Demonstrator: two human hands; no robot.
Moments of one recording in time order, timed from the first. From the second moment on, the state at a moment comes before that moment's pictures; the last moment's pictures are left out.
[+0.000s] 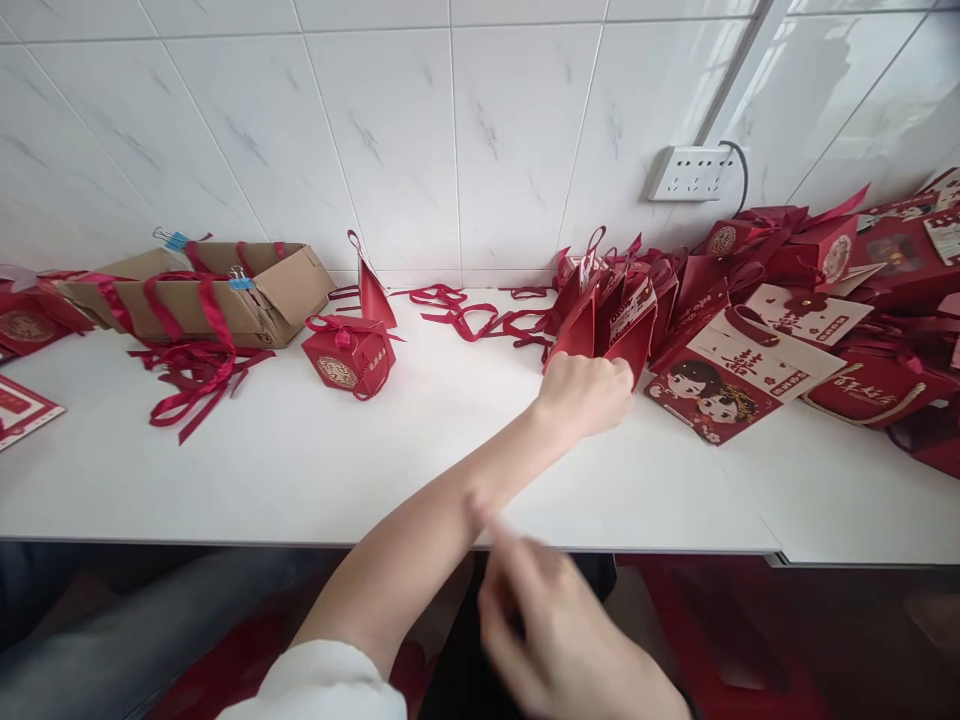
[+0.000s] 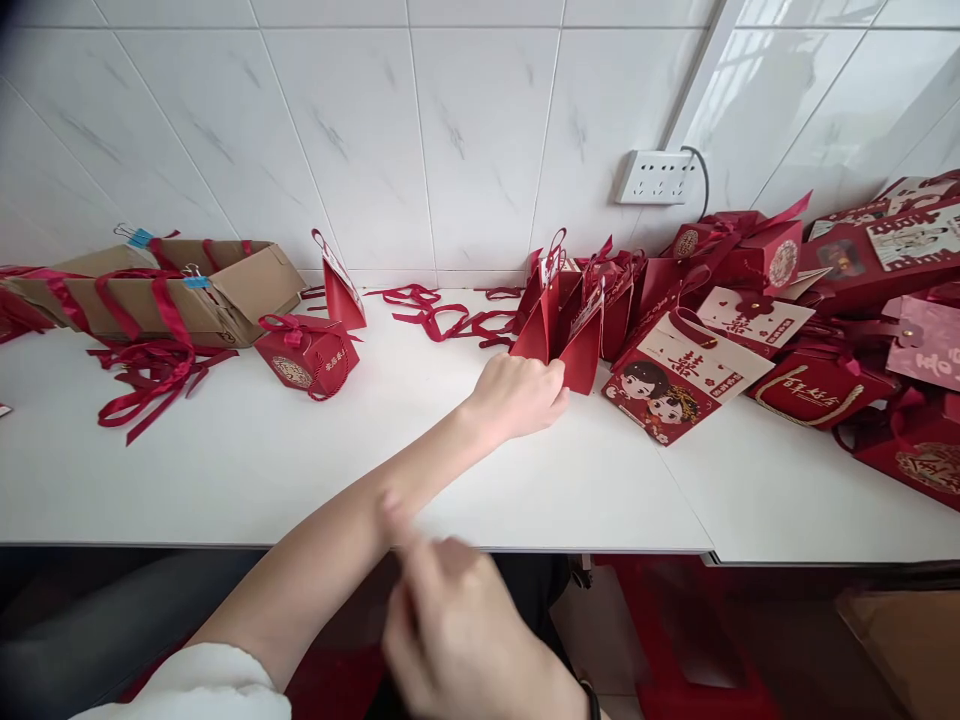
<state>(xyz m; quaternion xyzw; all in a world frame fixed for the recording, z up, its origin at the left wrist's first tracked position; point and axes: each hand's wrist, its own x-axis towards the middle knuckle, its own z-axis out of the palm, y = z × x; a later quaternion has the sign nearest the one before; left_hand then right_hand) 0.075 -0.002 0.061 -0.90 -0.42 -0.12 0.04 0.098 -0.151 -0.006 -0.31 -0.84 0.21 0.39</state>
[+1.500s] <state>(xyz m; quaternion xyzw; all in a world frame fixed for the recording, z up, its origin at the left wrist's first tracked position) 0.023 -0.002 0.099 -0.87 -0.47 0.06 -0.12 0.184 0.064 -0.037 -0.50 -0.81 0.17 0.26</state>
